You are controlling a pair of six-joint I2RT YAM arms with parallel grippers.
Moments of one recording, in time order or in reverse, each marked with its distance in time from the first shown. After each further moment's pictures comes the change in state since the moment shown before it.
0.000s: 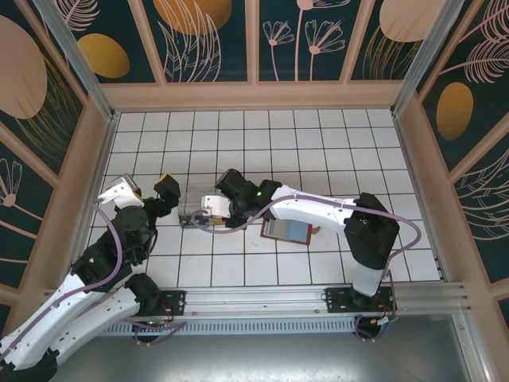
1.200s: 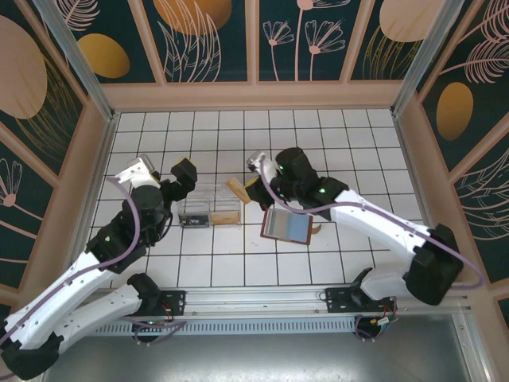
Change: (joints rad) left arm 0.000 0.204 0.109 0.109 0.078 -0.029; right arm -0.238 -0.410 -0.261 0.262 -0.262 0.583
